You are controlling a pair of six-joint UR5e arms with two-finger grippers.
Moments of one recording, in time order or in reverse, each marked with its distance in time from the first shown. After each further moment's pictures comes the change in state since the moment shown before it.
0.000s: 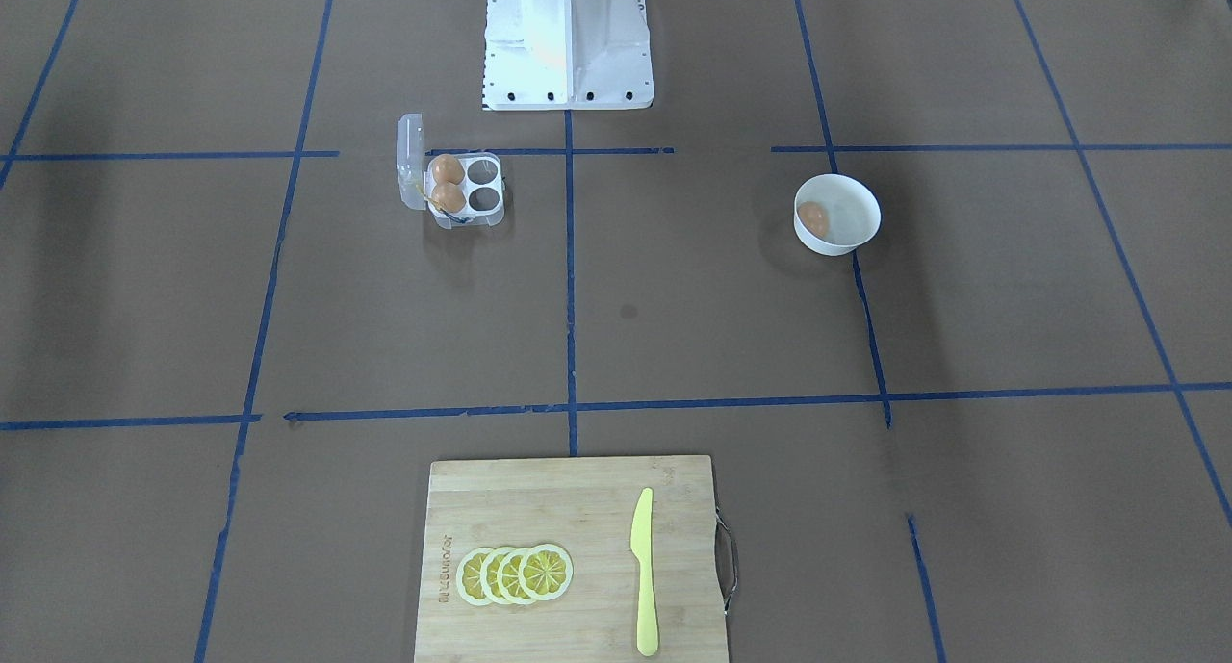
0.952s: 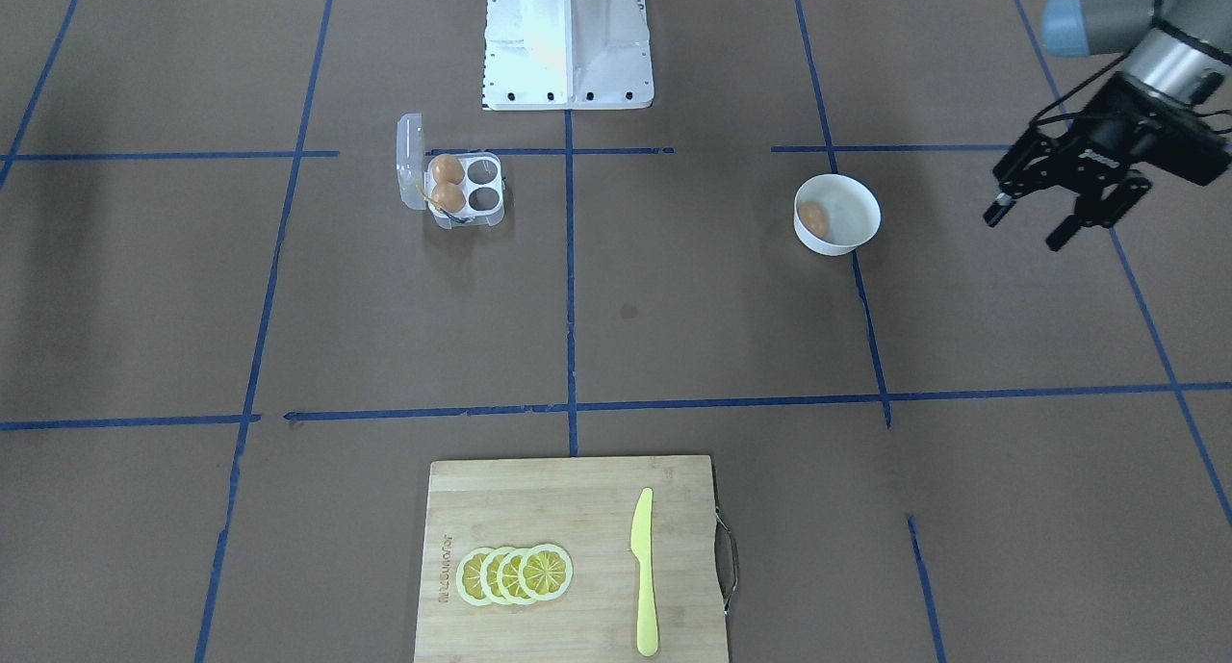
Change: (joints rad) left arm 0.637 0.116 -0.346 -0.057 0.425 -1.110; right arm 0.000 -0.001 -0.038 0.061 -0.001 0.001
